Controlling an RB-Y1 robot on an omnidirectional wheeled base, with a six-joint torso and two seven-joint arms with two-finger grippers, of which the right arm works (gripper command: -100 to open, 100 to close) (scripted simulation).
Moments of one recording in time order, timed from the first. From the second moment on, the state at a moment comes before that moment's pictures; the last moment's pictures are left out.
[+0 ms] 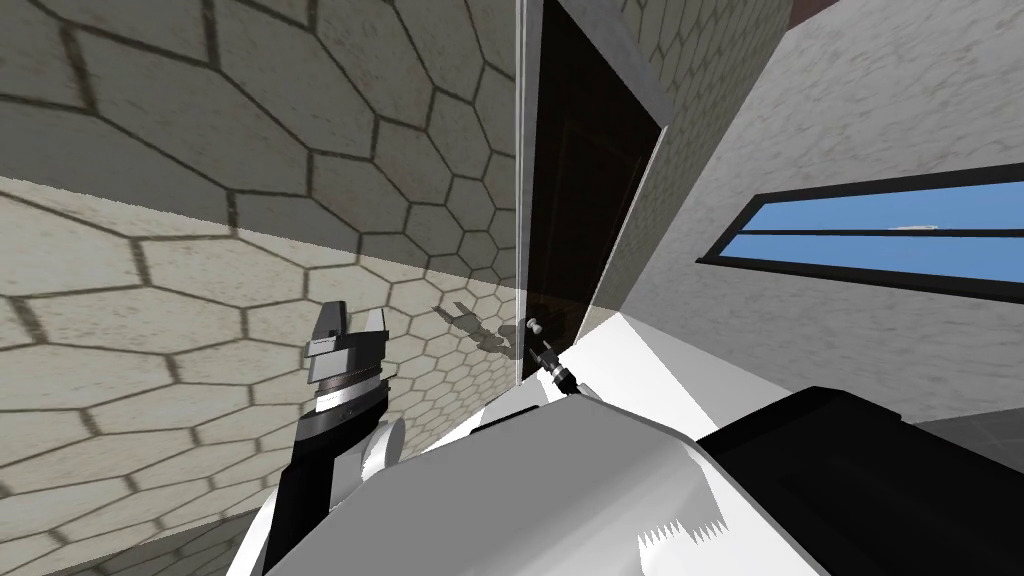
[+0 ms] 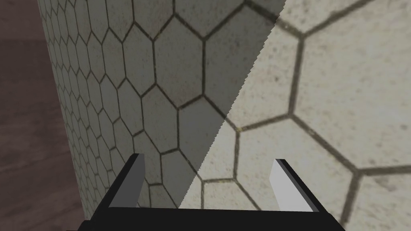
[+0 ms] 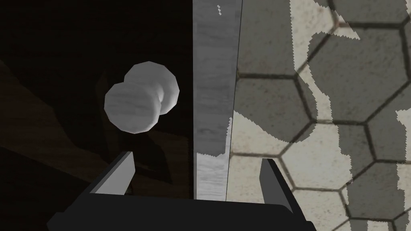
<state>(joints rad) 0.08 -0.19 0.01 -0.86 0.34 -0.87 1.15</state>
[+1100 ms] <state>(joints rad) 0.09 -0.19 -0.08 -0.78 0.41 -0.95 1.09</state>
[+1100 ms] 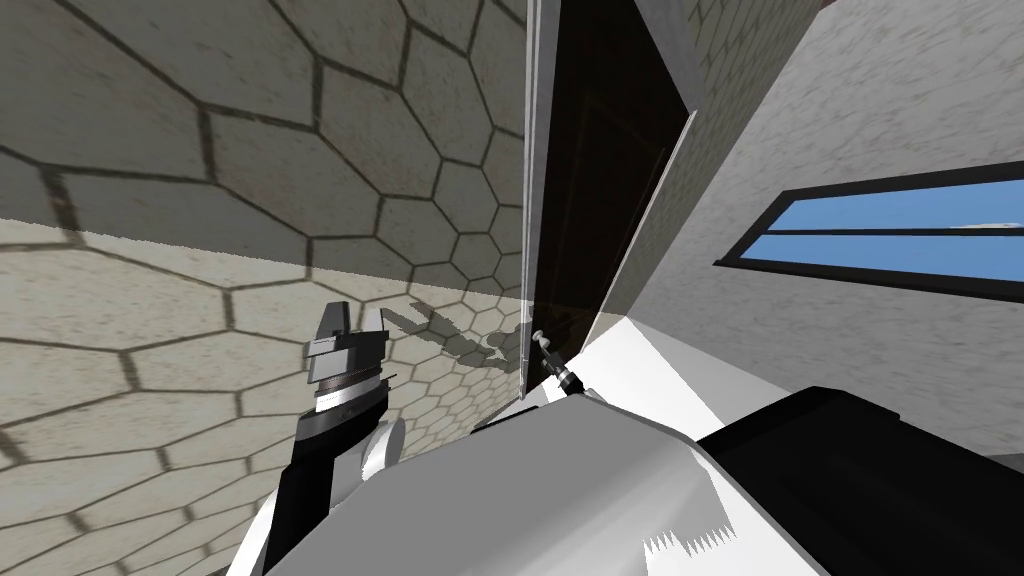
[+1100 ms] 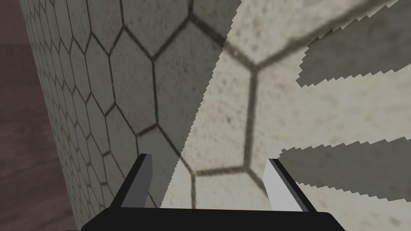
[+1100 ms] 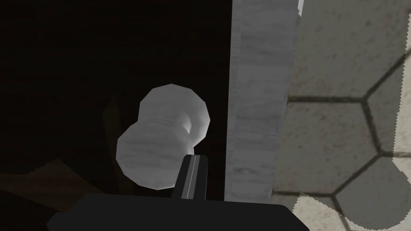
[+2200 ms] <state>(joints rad) 0.09 -0.28 -0.13 -0.74 0.38 -1.00 1.06</state>
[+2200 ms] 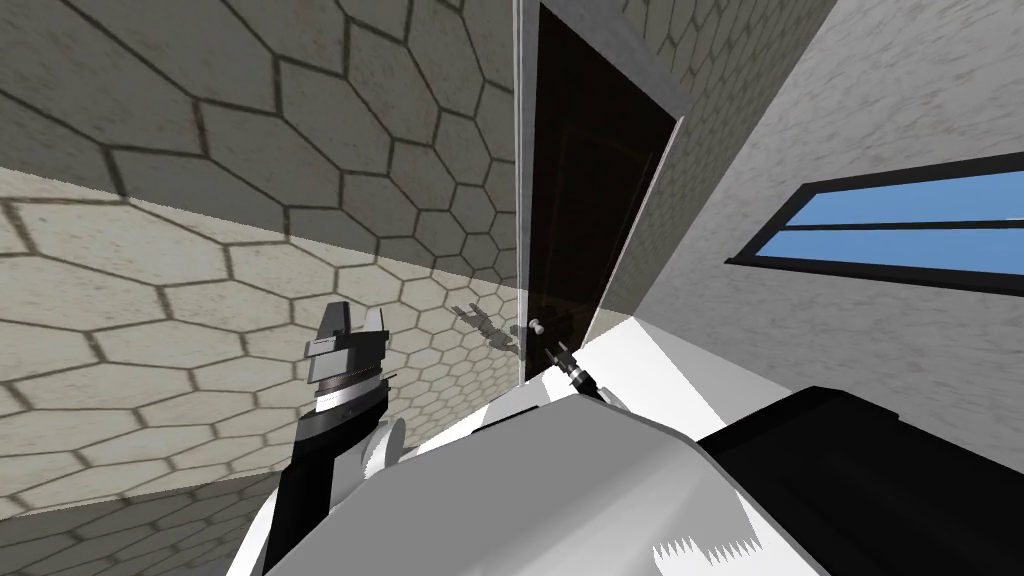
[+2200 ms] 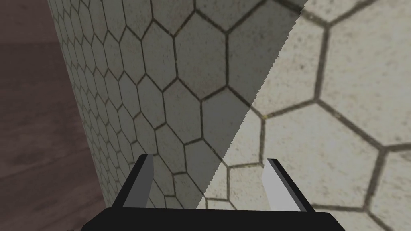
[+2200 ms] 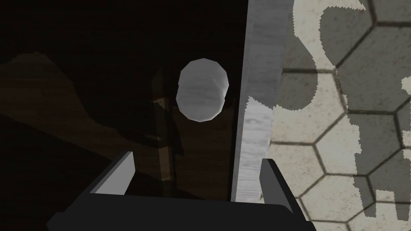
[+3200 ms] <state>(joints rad) 0.08 -0.31 -0.20 -0.65 0.33 -1.06 1.06</state>
